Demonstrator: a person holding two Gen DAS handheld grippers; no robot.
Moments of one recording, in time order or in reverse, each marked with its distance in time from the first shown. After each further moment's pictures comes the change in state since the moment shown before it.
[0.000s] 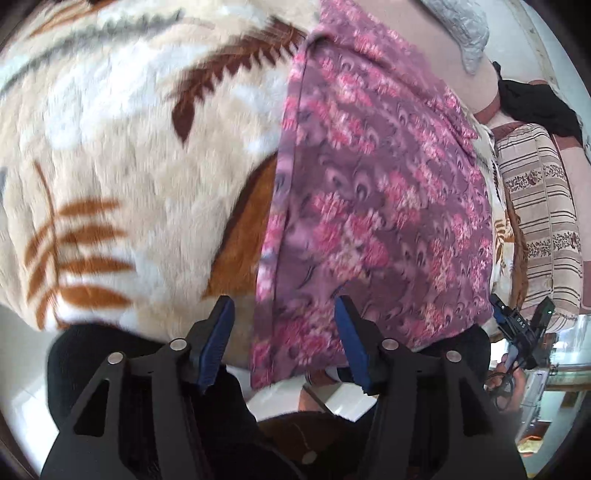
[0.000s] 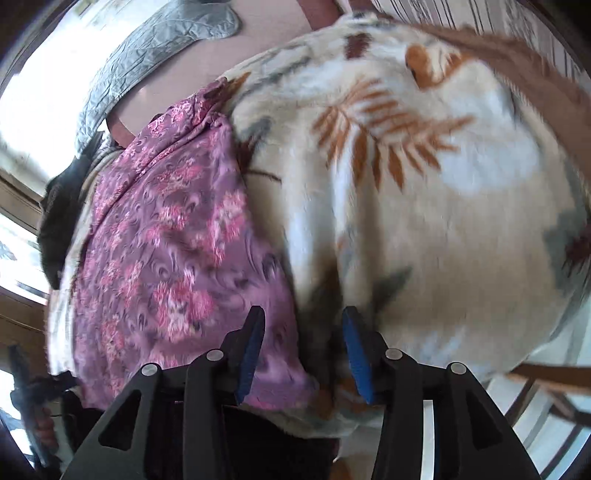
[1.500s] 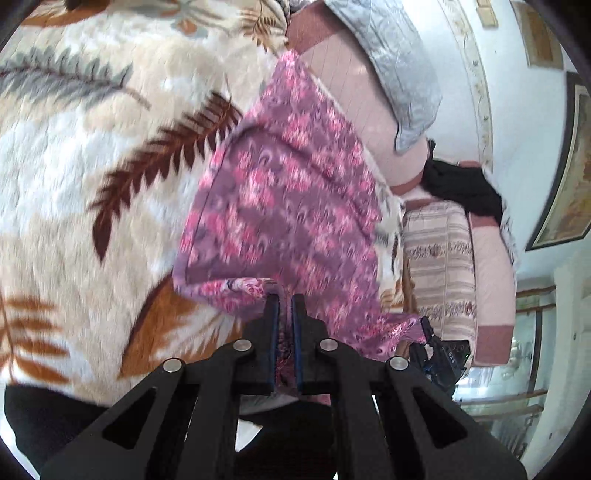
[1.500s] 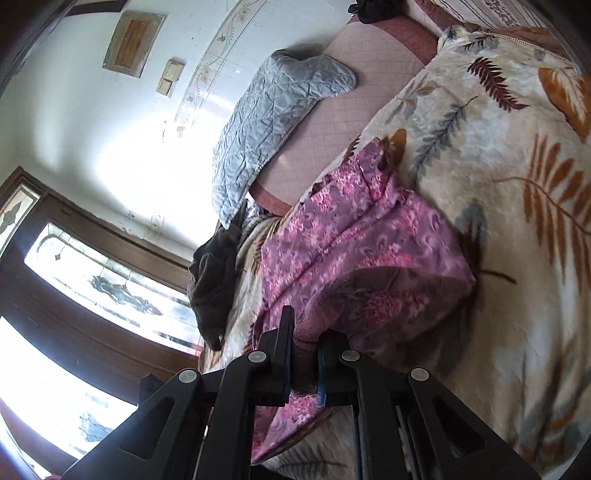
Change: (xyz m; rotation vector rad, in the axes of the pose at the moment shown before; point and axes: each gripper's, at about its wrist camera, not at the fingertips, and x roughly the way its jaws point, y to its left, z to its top) left arm -0.051 0.003 0.073 -0.171 -0.126 -0.447; right arm -0.021 0.086 0.070 0.094 -0.186 0.615
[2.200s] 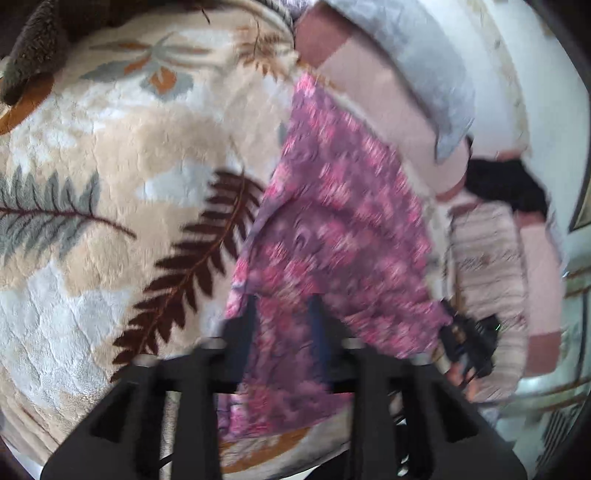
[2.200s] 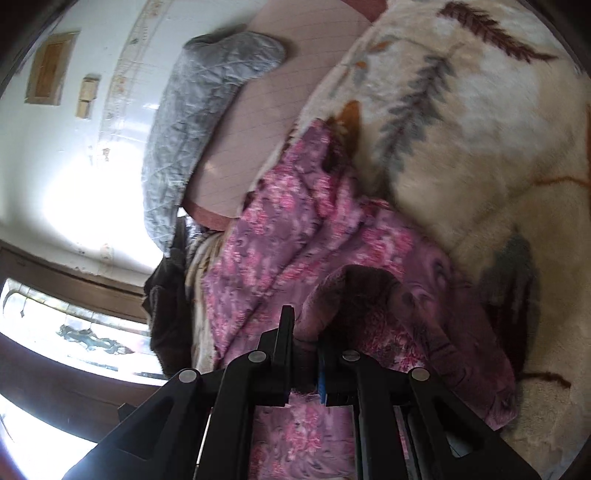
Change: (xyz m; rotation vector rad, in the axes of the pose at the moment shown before) left arm 0.044 -0.006 0.086 0.136 0.016 0.219; right arm 0.108 -0.064 0.055 0.188 0.060 -0.167
